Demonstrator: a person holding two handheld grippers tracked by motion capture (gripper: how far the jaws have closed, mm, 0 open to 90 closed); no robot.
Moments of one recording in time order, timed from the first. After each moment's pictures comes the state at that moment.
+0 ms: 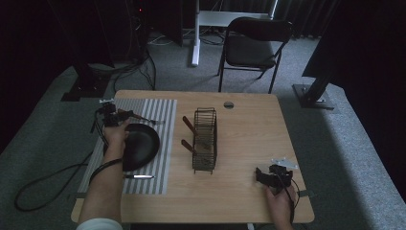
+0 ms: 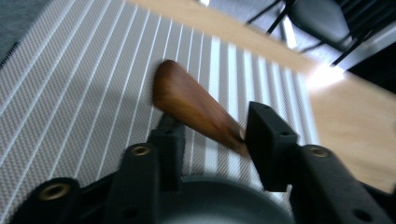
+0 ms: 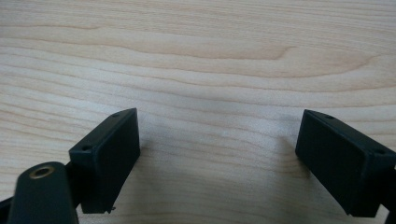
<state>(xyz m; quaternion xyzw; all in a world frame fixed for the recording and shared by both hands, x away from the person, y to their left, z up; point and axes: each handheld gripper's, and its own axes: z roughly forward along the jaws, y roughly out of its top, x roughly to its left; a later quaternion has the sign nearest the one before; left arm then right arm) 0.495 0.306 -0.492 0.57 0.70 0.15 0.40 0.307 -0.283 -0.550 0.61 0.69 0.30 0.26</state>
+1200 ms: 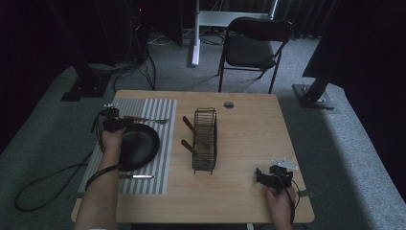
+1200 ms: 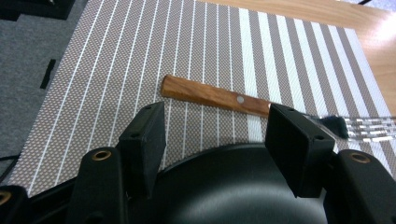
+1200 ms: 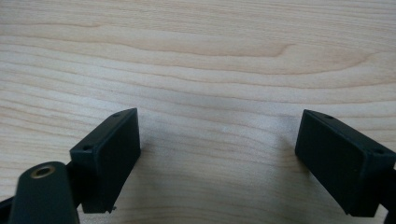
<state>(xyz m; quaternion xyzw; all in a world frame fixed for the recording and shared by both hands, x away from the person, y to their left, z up) 0.482 0.302 -0.496 0.63 0.67 0.22 0.32 0.304 -0.283 -0.550 0.61 0.69 0.30 0.26</state>
